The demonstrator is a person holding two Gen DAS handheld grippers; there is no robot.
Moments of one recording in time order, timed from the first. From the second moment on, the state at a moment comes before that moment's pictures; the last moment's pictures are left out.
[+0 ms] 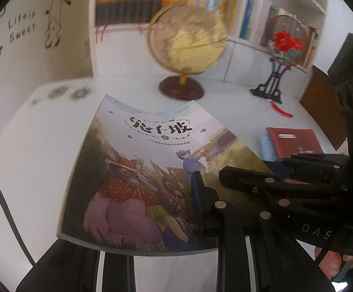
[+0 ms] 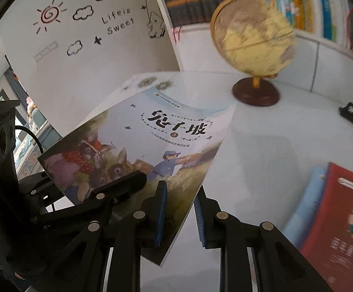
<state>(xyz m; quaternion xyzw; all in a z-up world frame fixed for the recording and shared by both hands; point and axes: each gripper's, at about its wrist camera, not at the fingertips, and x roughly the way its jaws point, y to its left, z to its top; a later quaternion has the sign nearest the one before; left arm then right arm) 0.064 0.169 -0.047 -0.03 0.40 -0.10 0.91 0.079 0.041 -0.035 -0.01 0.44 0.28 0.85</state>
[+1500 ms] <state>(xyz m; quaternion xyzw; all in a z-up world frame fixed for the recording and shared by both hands) 0.007 0.216 -0.039 -0.08 0.45 0.03 0.89 0.061 0.030 -0.050 0.00 0.51 0.21 0.84</state>
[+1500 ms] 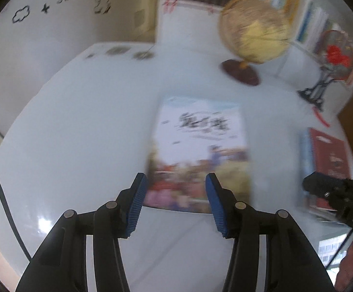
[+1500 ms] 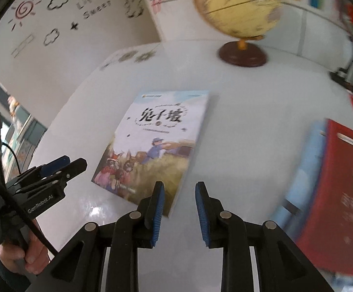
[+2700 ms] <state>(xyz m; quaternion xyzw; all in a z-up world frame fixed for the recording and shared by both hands) 0.012 0.035 0.073 -0.02 0.37 -0.11 0.92 -0.002 -0.124 0.071 0.02 0.40 -0.02 0.92</state>
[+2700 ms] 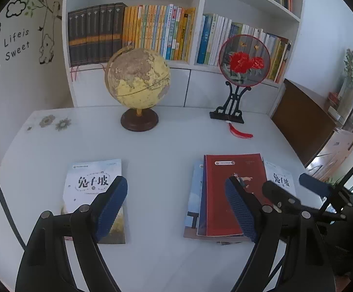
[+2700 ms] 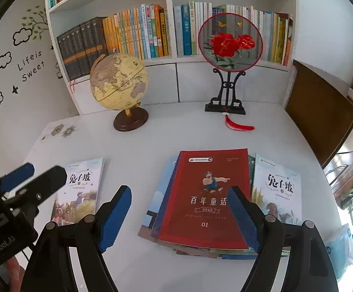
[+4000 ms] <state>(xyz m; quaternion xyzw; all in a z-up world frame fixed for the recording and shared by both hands) 0.091 -0.045 -0.099 -0.04 0.52 -0.25 0.81 0.040 -0.250 -0.038 0.09 0.49 -0.04 0.87</state>
